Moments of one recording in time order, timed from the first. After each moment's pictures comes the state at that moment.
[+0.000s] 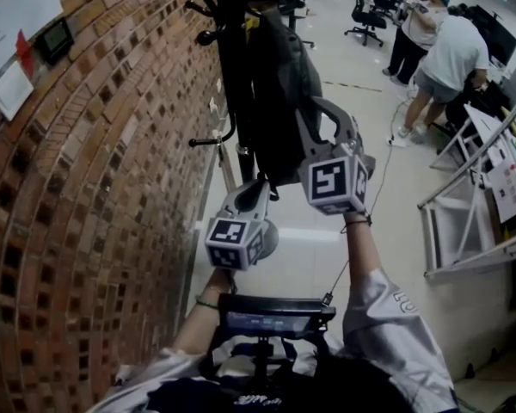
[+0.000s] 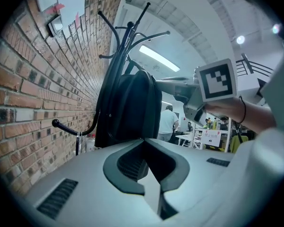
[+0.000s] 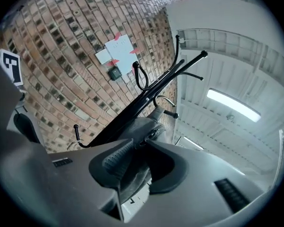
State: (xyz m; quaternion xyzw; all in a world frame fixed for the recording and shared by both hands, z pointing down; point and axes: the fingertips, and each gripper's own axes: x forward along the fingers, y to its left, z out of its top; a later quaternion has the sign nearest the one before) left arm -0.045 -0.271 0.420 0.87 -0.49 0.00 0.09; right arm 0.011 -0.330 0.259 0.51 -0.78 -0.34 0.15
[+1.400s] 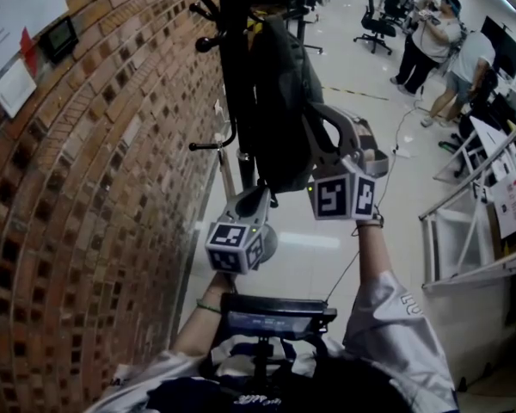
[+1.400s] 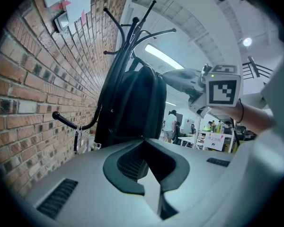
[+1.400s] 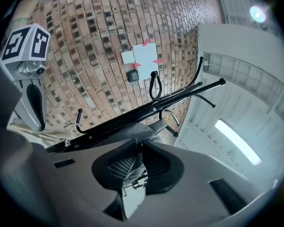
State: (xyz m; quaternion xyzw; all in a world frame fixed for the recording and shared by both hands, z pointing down) left arm -0.038 -0.281 0.429 0.85 -0.51 -0.01 0.12; right arm 0.015 -0.325 0.247 0.45 -0.72 -0.48 0.19
